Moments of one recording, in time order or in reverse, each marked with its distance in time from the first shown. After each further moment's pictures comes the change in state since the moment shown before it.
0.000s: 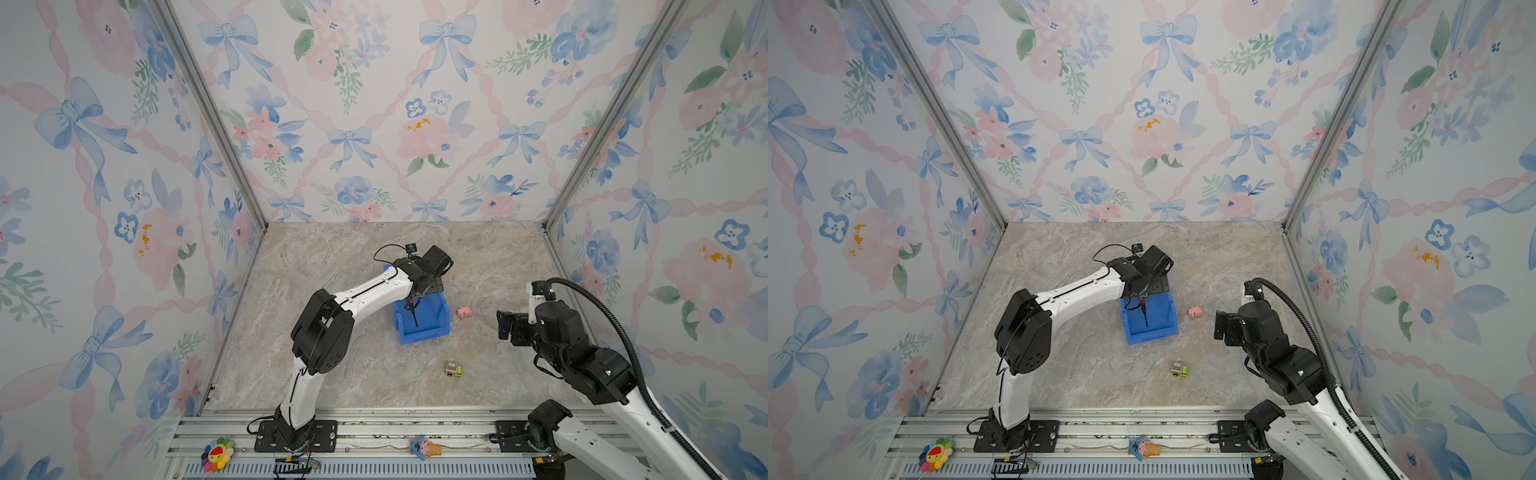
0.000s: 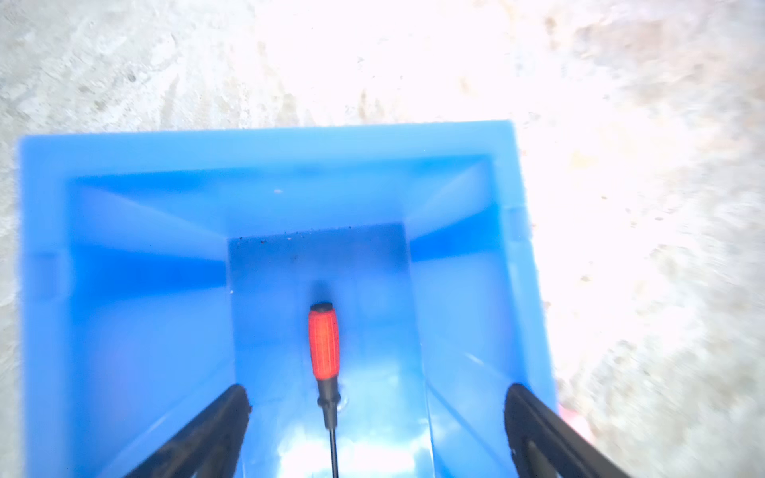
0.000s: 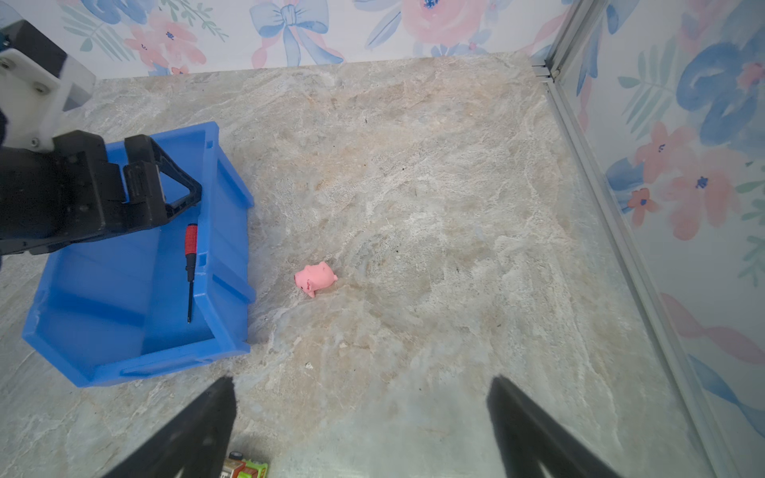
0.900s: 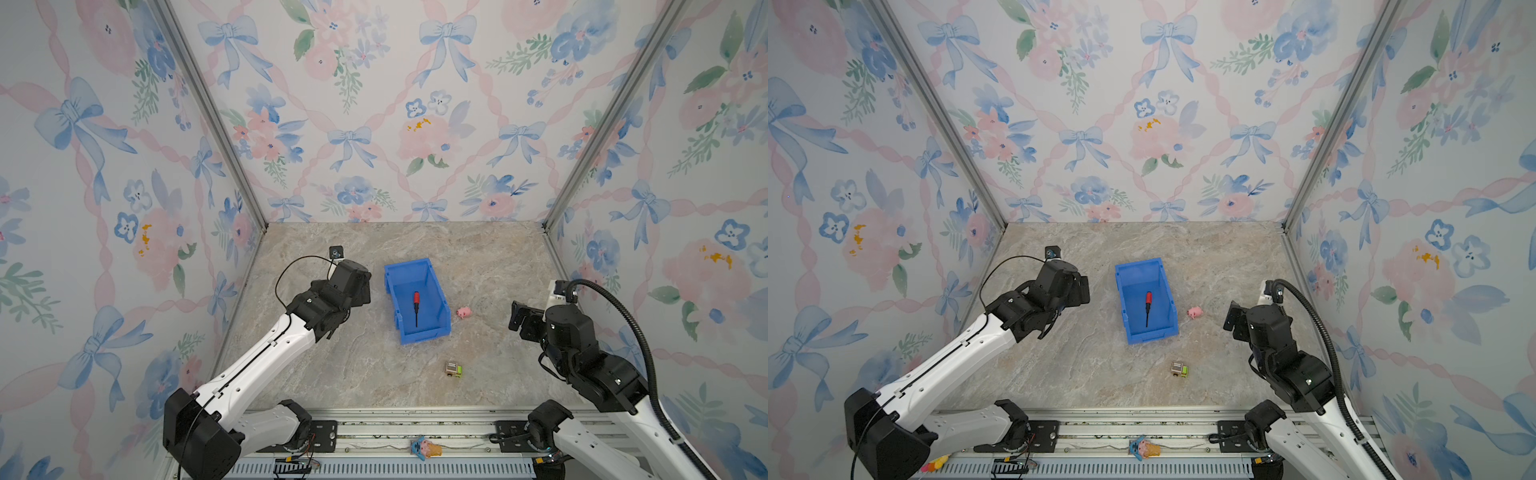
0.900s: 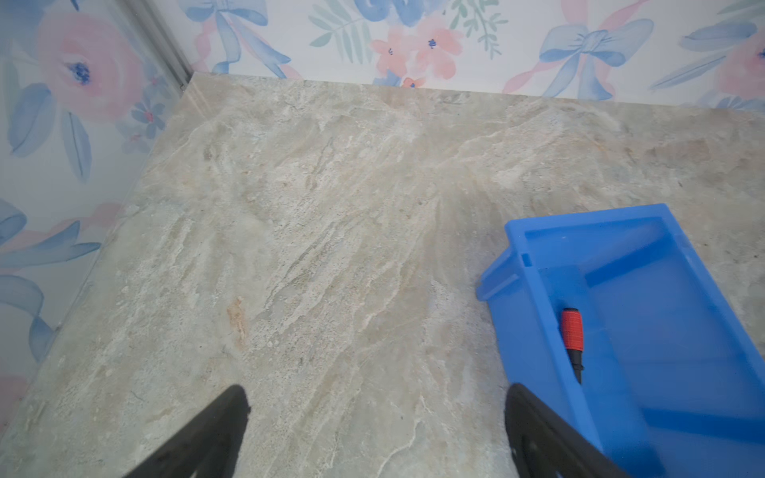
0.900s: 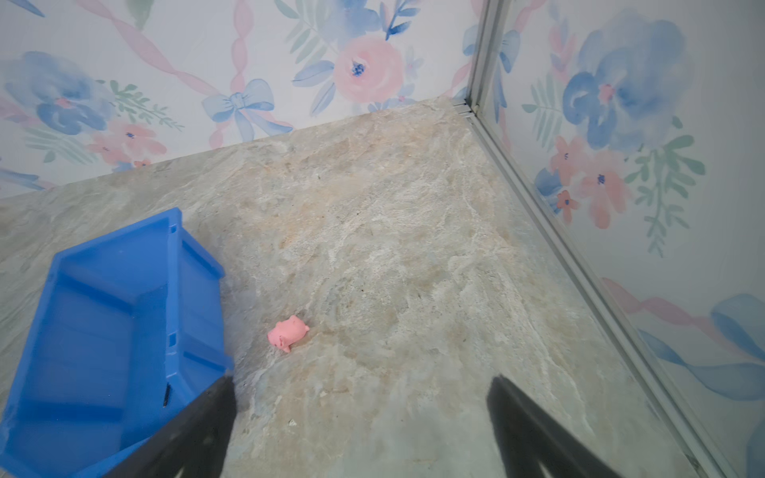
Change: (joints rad) left arm 0.294 -0.844 -0.702 0.093 -0.169 0.400; right arm -0.012 -0.001 -0.002 0.013 0.231 0.131
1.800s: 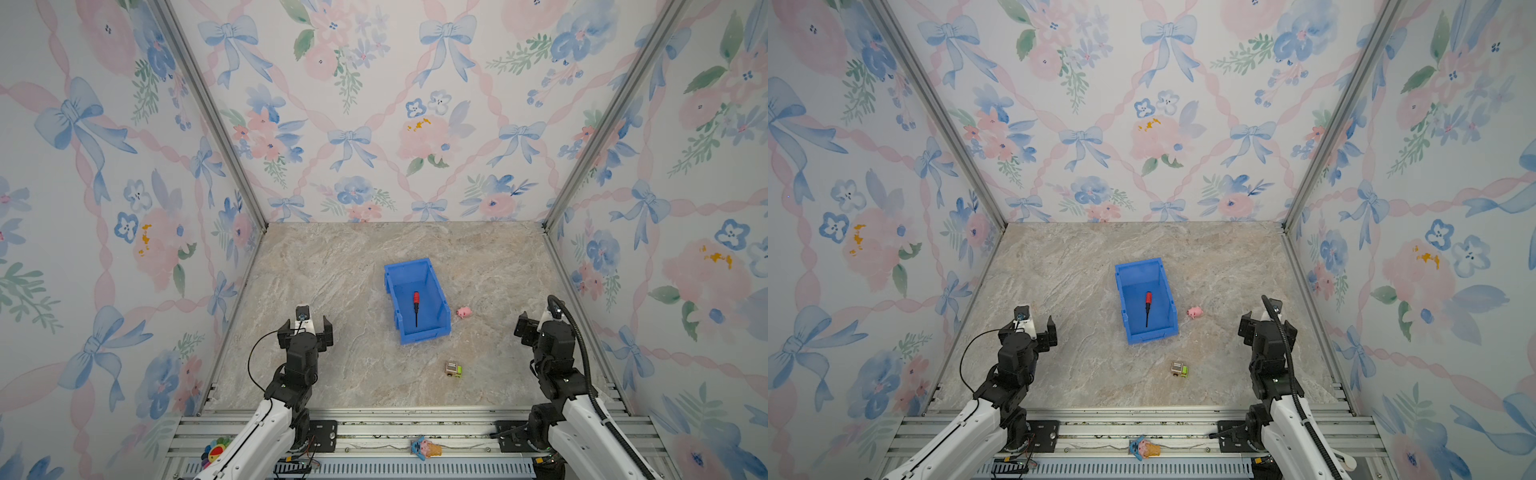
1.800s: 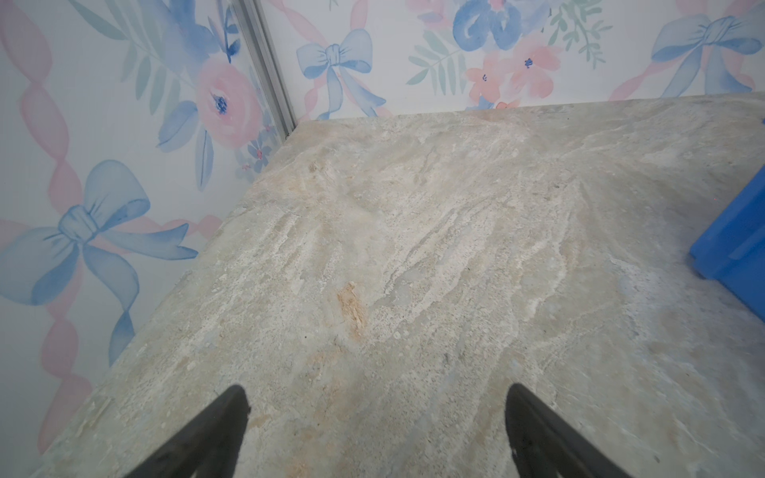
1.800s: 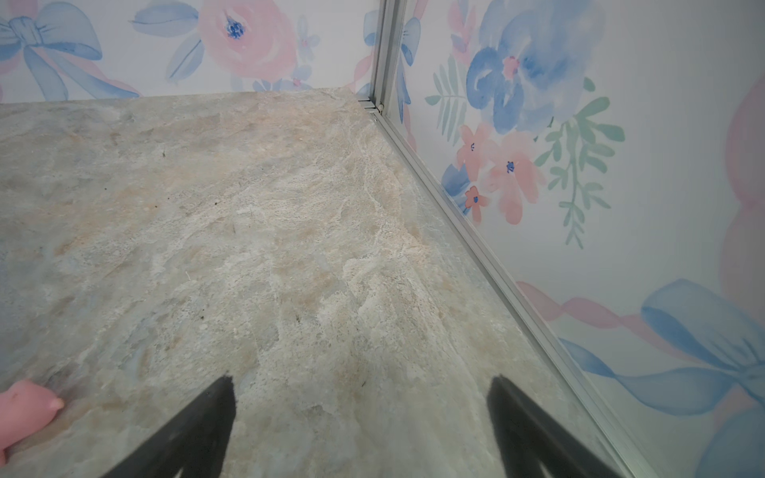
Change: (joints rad) left arm 0.244 -0.482 -0.916 0.892 0.014 0.426; right arm -0.463 0.031 -0.601 0.847 -0.205 -0.405
